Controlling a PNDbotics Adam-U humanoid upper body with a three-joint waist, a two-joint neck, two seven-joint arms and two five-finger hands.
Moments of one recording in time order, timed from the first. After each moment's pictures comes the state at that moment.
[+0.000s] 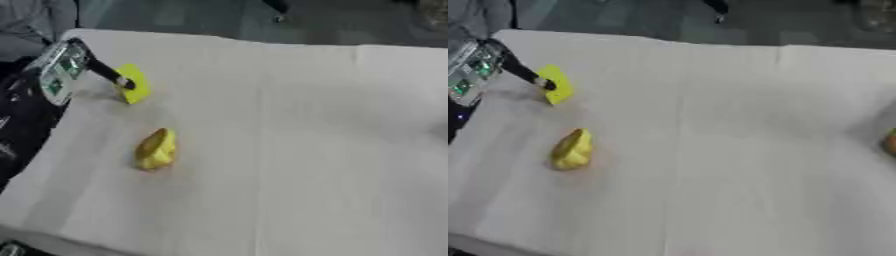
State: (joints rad) left arm -0.99 0.64 -0.24 -0.85 -0.61 0.82 -0.43; right arm -0.60 -0.77 -0.14 -1.63 -0.26 0.37 -0.14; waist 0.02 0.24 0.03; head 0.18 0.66
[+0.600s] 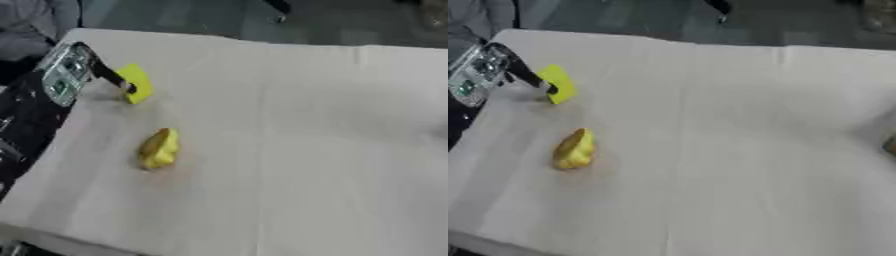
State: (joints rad) left arm -0.98 0.64 -0.23 -0.85 -0.48 0.80 -0.38; right arm -0.60 -0.76 -0.14 -1.63 -0.26 0.37 -0.14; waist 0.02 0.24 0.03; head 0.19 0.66
